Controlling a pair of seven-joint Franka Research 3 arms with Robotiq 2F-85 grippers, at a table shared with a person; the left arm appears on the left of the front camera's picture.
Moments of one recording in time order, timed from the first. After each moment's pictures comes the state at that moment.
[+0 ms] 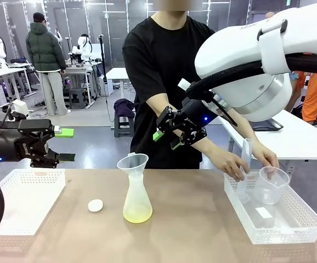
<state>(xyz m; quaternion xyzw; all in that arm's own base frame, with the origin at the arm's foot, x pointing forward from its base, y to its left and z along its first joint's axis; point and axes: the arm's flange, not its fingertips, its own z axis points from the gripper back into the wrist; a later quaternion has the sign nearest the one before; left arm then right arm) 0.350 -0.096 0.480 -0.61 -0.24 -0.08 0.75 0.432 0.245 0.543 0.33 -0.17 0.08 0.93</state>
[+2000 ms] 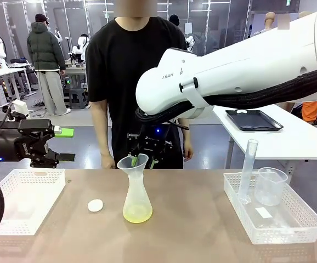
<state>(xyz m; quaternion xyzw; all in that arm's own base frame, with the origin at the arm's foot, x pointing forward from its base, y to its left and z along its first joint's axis) 0.350 -0.096 0.480 -0.61 -0.24 -0.08 0.75 0.489 0.364 0.485 0.16 -0.05 0.05 0.98</state>
